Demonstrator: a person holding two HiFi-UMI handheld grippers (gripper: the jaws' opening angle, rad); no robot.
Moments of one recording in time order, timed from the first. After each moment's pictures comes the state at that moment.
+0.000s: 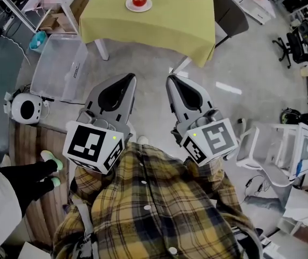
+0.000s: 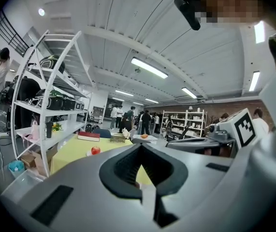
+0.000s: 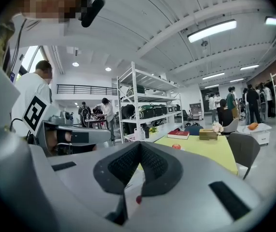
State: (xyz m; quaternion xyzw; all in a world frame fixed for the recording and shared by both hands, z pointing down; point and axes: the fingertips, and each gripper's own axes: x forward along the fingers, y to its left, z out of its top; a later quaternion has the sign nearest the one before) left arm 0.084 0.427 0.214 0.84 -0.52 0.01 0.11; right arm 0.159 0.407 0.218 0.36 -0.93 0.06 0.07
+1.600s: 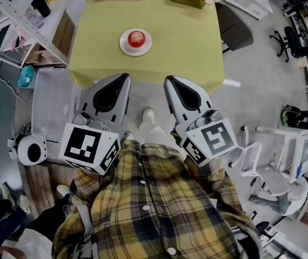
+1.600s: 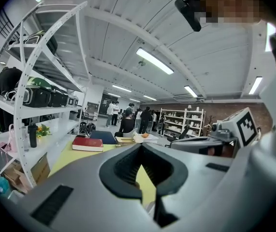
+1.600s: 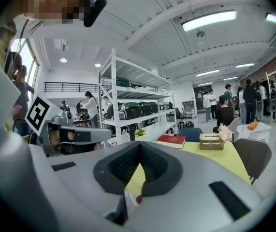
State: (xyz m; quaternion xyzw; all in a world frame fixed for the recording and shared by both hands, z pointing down) left arm -0.024 0.124 0.224 0.86 -0.49 0.02 0.13; right arm 0.059 0.116 0.226 0.40 -0.91 0.08 0.08
